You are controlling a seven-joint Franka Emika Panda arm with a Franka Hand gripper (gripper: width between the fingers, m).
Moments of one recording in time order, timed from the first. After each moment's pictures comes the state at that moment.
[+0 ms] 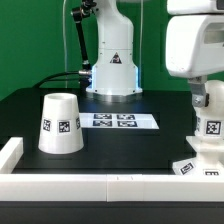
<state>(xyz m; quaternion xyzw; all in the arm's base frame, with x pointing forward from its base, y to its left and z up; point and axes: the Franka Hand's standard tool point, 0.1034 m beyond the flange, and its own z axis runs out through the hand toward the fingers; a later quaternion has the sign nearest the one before) 0.605 0.104 0.124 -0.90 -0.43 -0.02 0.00</state>
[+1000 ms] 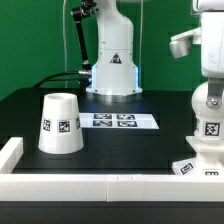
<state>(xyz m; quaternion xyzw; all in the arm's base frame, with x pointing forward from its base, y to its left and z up) 0.610 0.101 0.125 -0.82 -0.57 -0.02 -0.02</state>
